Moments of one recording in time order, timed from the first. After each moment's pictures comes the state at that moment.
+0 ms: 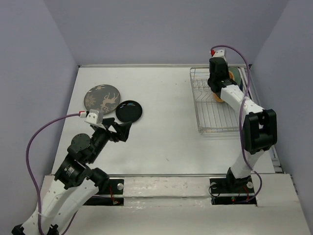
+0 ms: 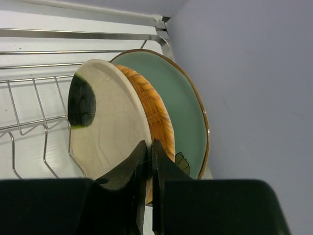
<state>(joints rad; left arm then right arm) -0.61 0.33 0.63 -0.34 -0.14 -0.33 0.23 1.77 1.45 -0.11 0.78 -0.28</state>
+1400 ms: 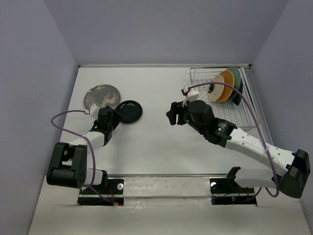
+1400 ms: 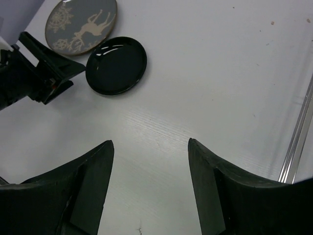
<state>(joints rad) -0.16 1.31 0.45 0.22 -0.27 -0.93 0.90 1.18 1.00 -0.19 0.35 0.36</state>
